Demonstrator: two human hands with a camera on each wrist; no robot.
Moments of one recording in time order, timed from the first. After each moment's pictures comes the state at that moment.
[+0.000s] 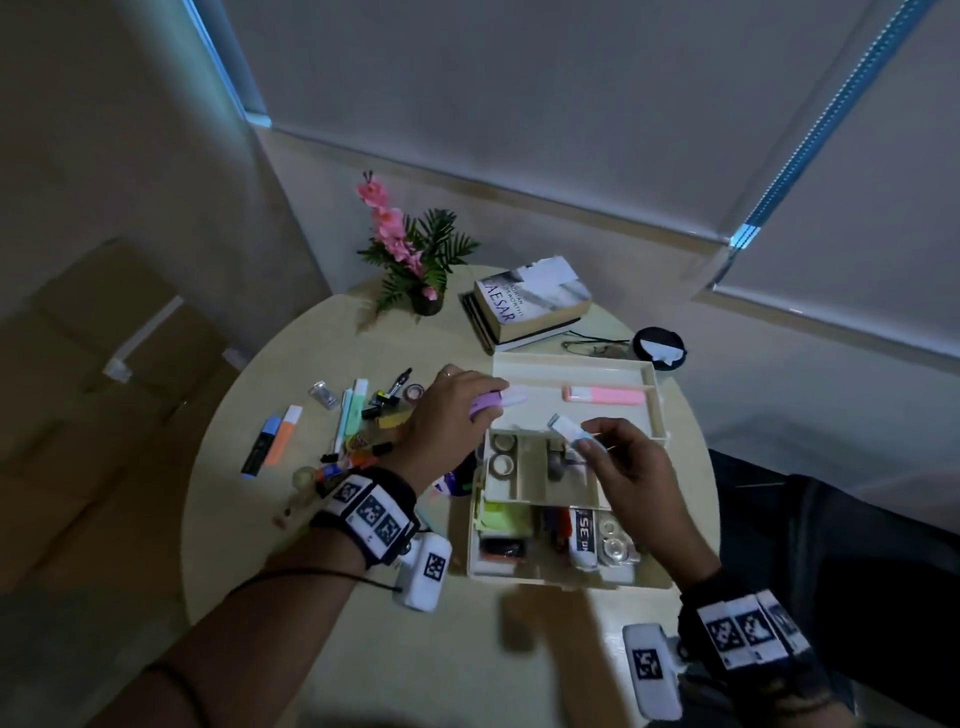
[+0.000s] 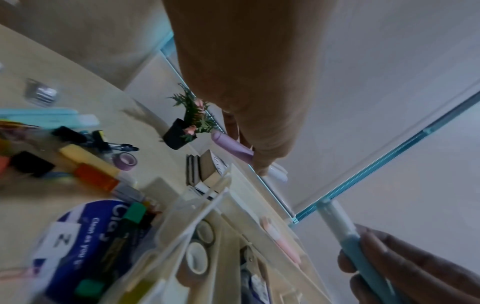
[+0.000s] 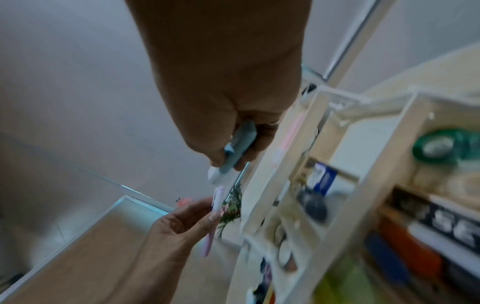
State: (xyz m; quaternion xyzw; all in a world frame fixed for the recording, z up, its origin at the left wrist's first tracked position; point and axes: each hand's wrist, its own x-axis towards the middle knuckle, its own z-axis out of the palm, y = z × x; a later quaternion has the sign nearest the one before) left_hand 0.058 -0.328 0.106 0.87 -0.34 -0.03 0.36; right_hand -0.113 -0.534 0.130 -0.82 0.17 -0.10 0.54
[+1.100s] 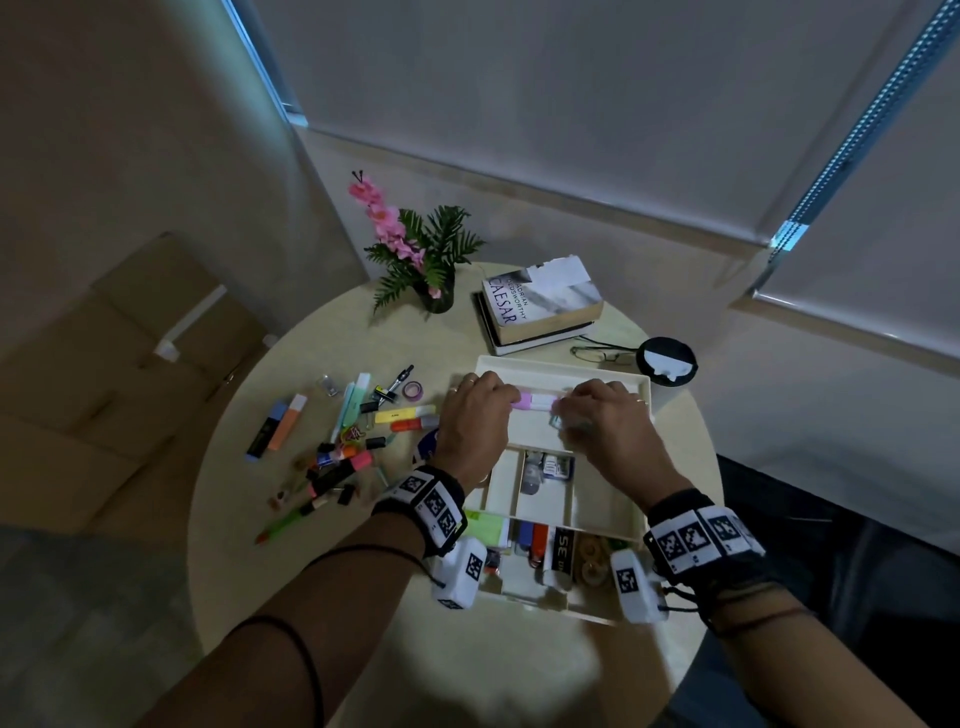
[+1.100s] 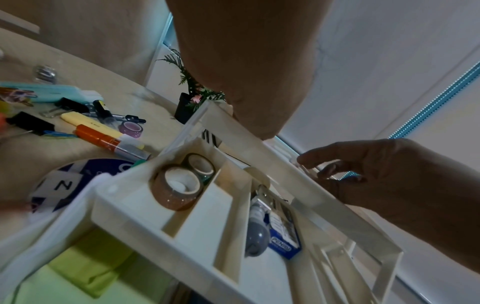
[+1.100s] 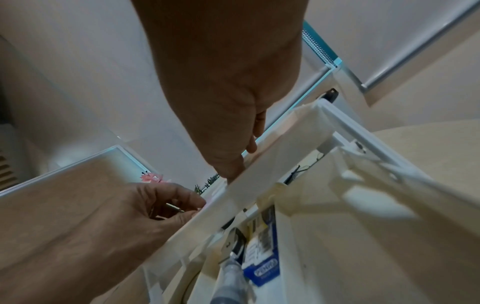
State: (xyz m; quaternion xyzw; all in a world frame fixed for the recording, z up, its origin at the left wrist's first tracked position) left_hand 0.038 -0.421 0.077 0.95 -0.24 0.06 0.17; right_hand -0.033 -0.628 0.080 -0.97 -0.05 -0.05 0.22
